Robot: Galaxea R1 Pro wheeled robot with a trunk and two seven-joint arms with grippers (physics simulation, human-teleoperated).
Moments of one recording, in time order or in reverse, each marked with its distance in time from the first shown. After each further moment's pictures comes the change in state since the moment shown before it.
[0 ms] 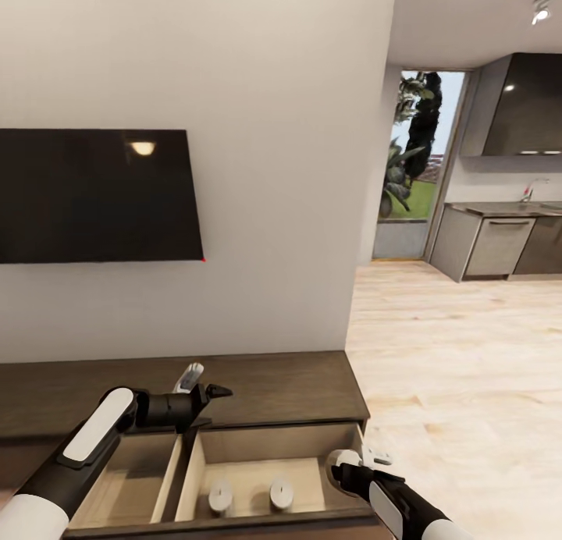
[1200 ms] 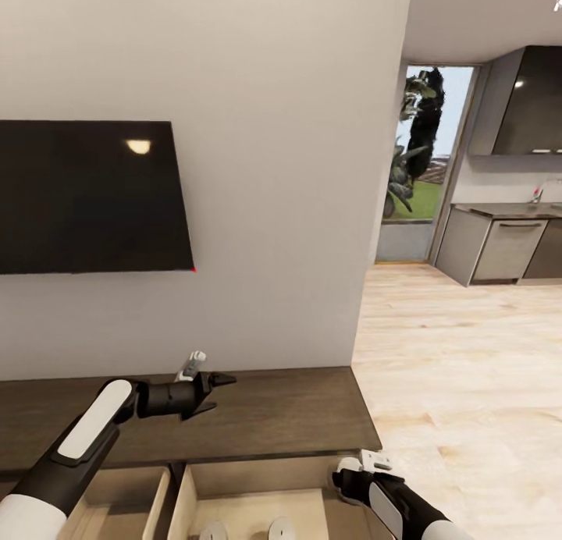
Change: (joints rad) left arm 0.002 0.005 0.003 -0.114 0.006 0.003 -0.012; right arm 0.000 0.001 0.002 0.005 -0.003 0.056 -0.014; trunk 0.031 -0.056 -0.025
